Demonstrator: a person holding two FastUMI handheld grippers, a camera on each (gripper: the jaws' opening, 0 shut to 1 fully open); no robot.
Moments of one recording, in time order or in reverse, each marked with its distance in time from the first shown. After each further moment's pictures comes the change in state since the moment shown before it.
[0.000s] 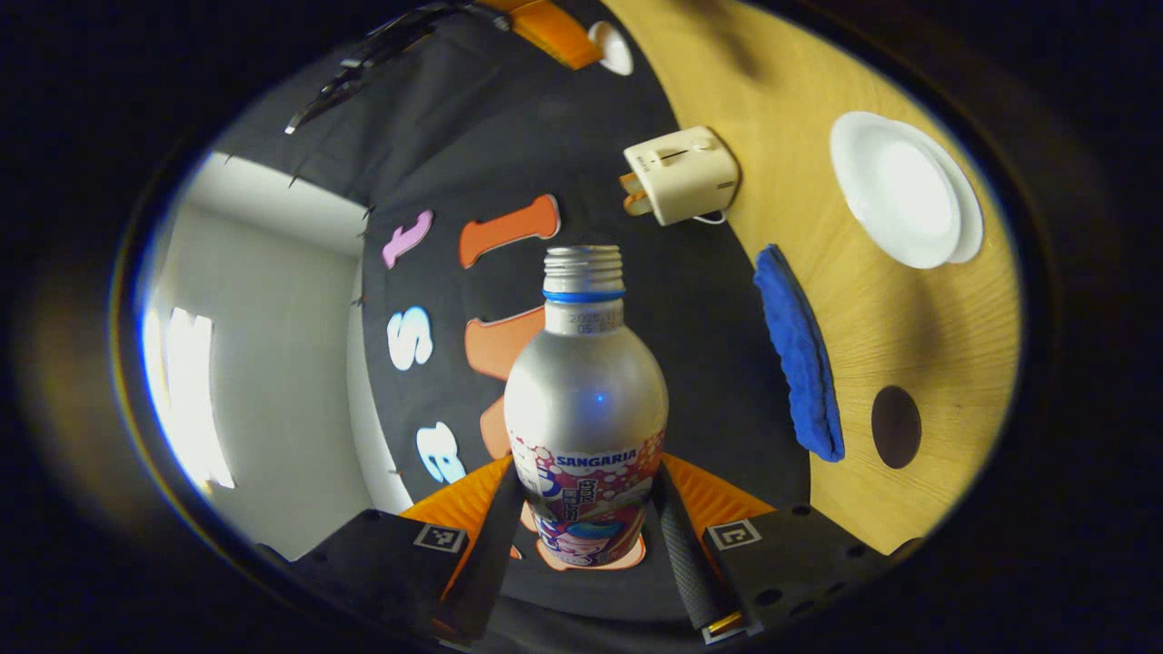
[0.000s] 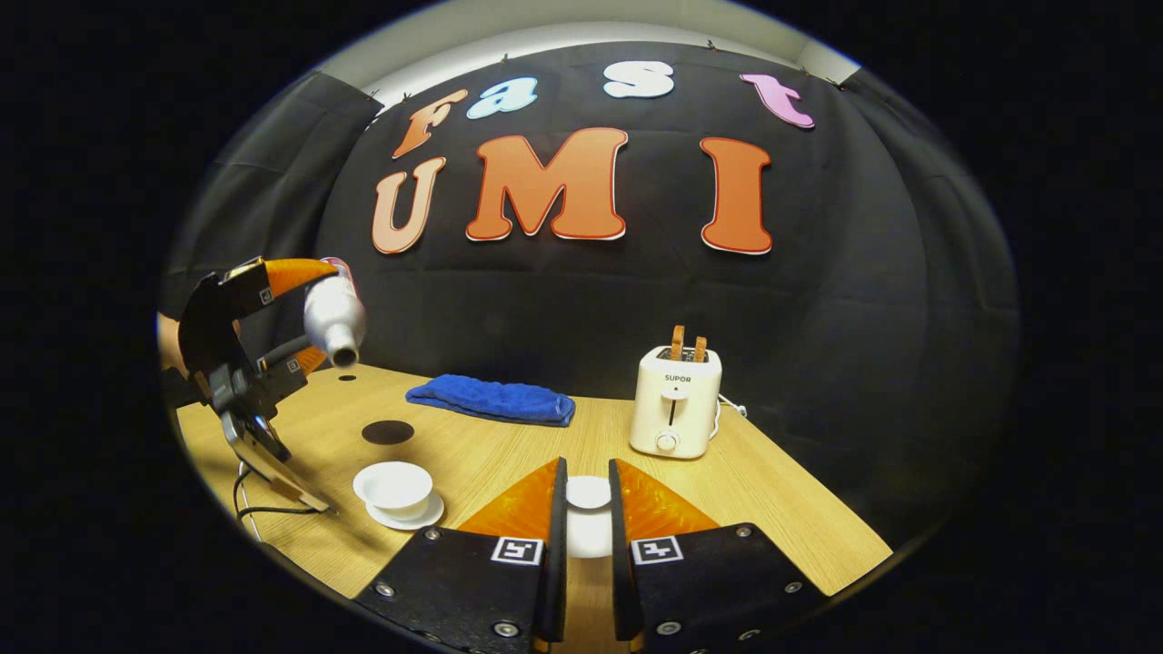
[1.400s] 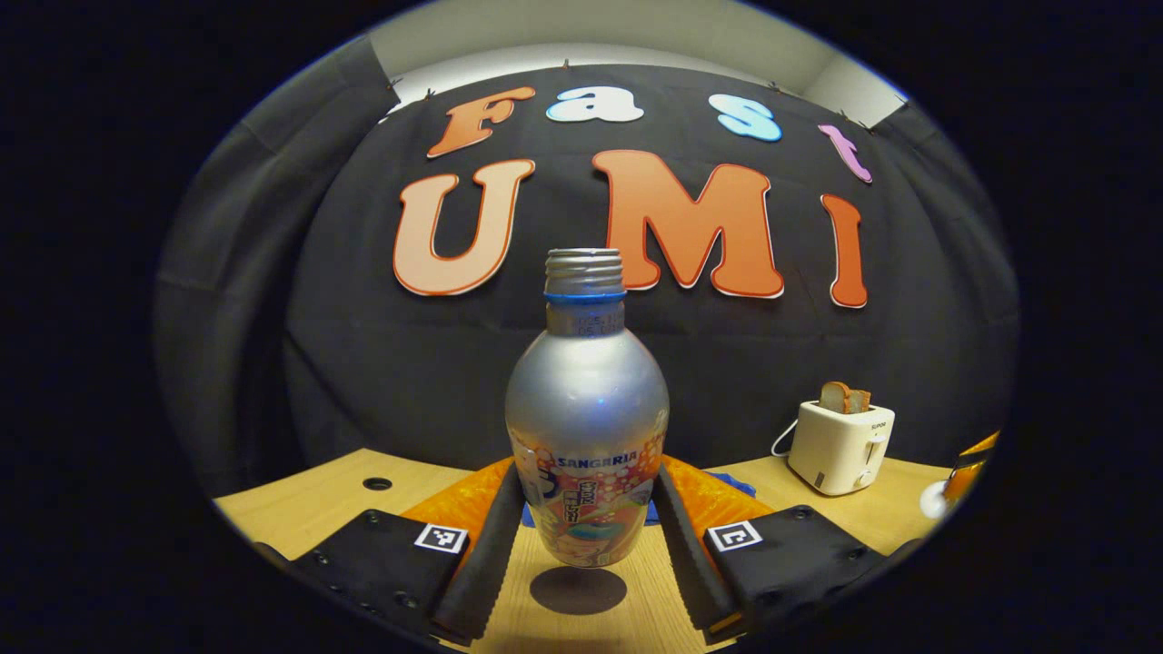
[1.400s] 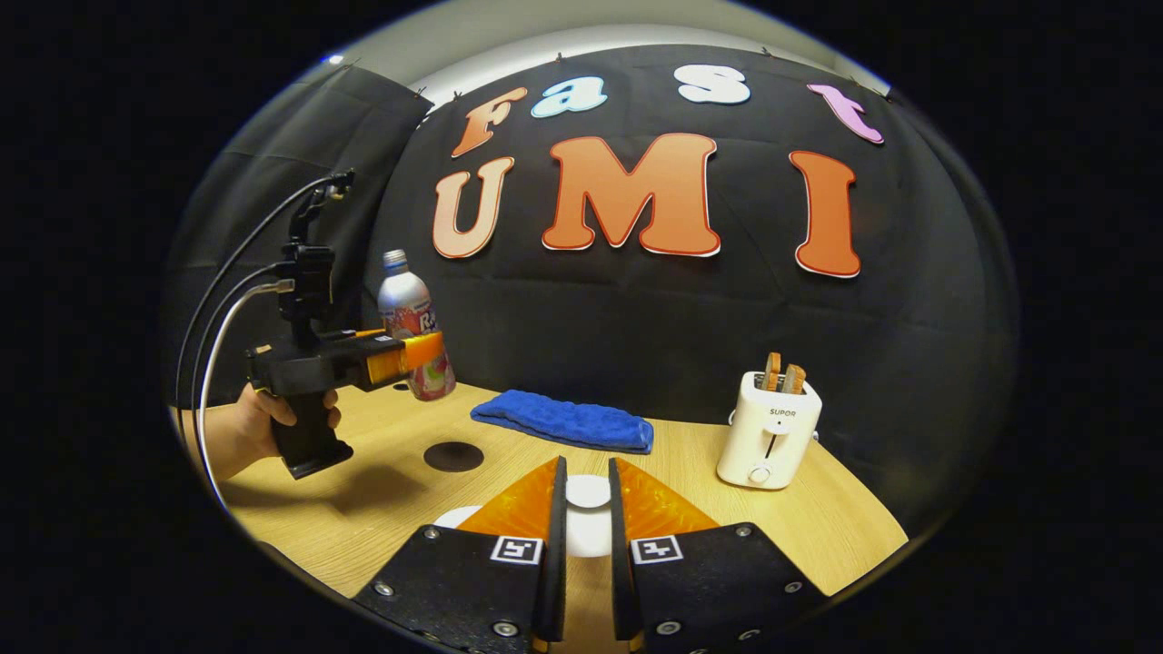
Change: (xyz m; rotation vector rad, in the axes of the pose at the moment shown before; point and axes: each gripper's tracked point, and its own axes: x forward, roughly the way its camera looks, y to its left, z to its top) left arm 0.040 -0.096 -0.070 -1.749 0.455 -0.117; right arm 0.033 0.097 0.024 -0.039 -0.009 0.177
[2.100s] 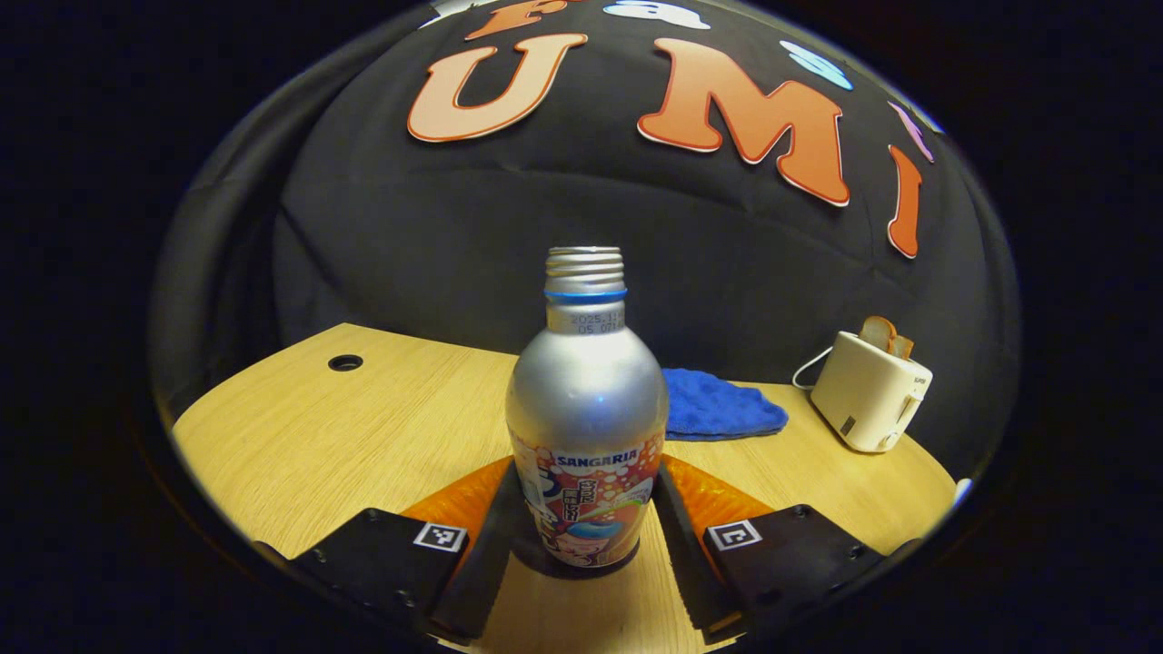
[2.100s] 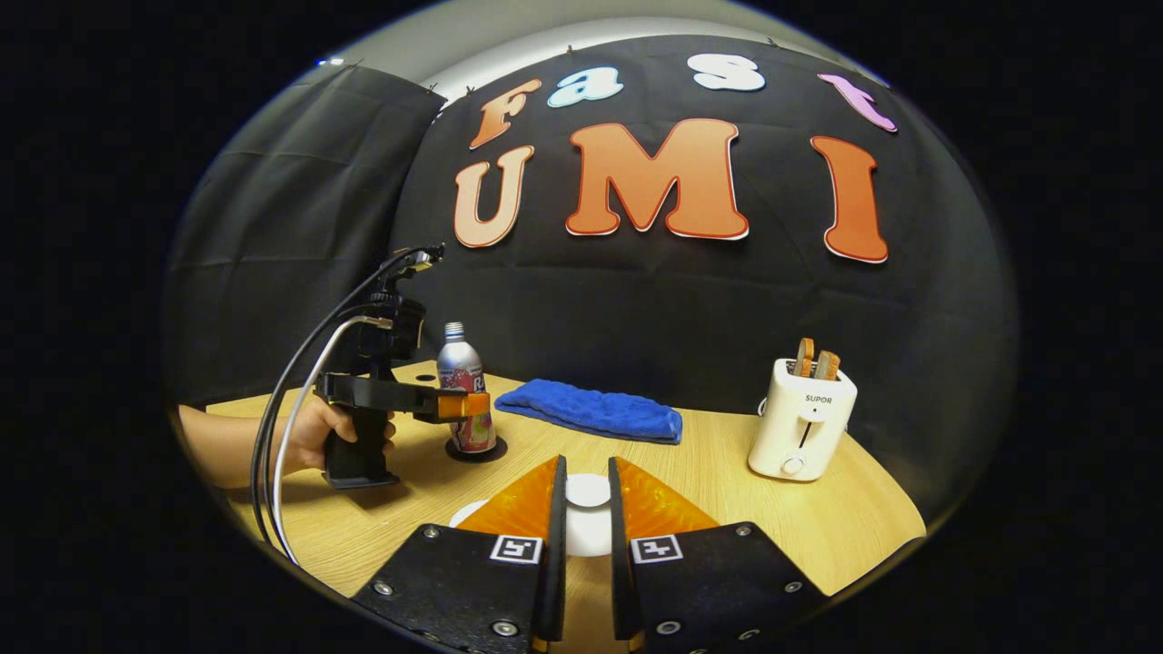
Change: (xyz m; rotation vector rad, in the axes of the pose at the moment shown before) left arm 0.042 0.019 -0.118 -0.092 0.353 0.038; right arm 0.008 0.023 -0.015 0.013 0.032 0.095
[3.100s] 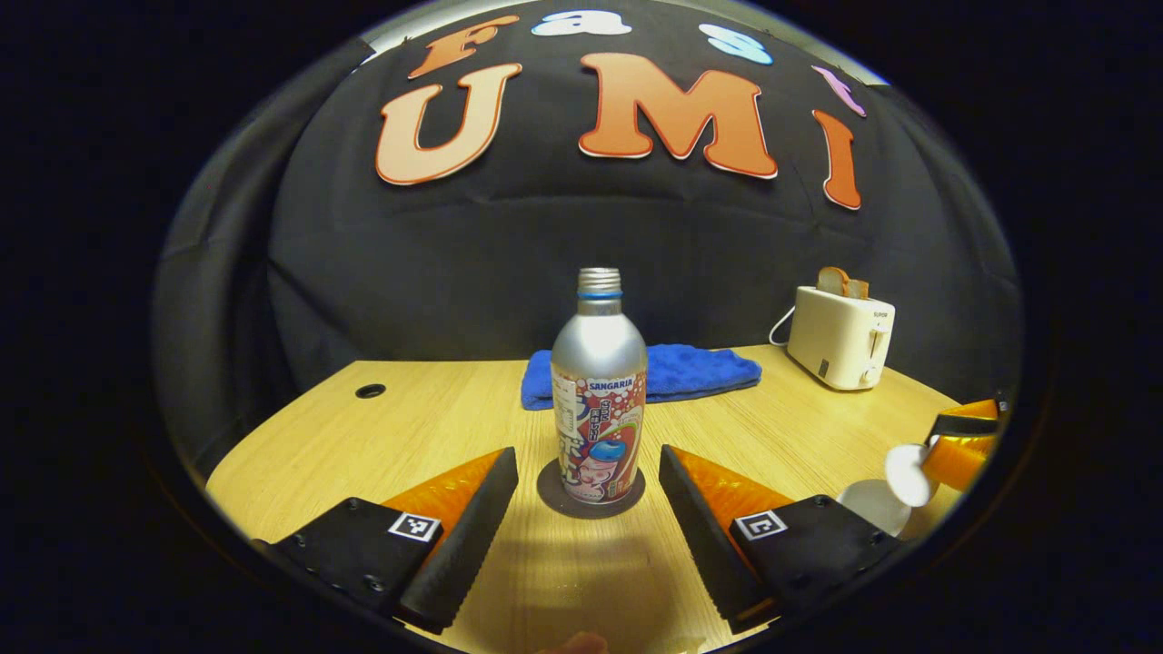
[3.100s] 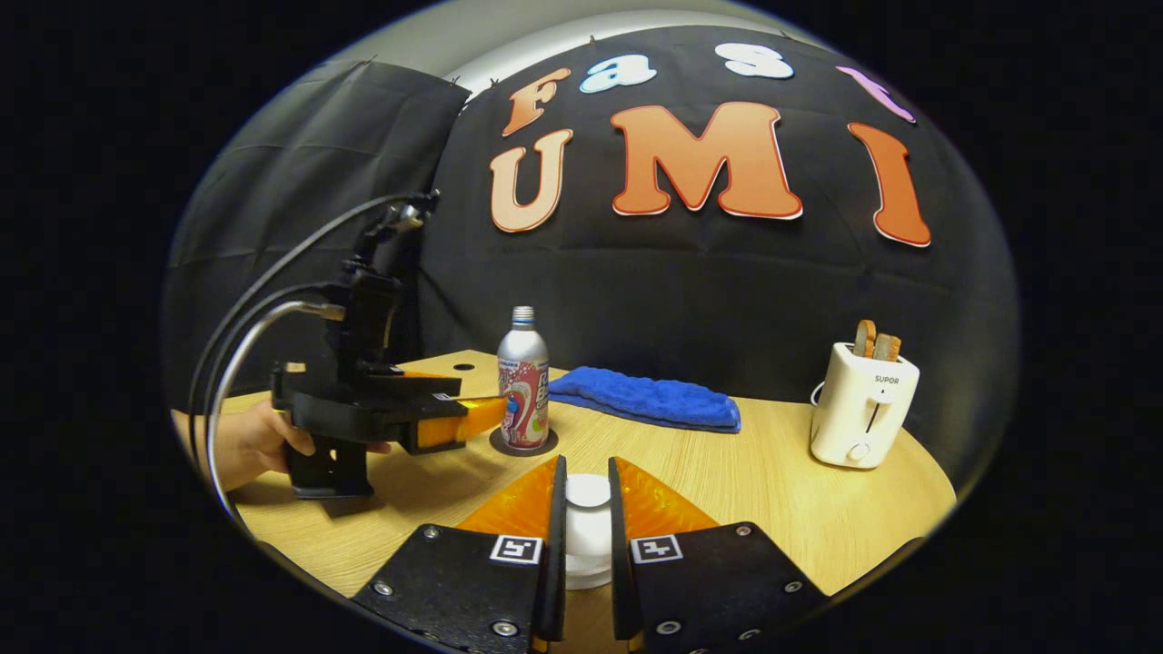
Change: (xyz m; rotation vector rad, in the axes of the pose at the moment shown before) left arm -0.085 0.003 -0.006 0.179 -0.066 -0.034; right arm 0.029 0.053 -0.027 -0.017 0.025 0.098
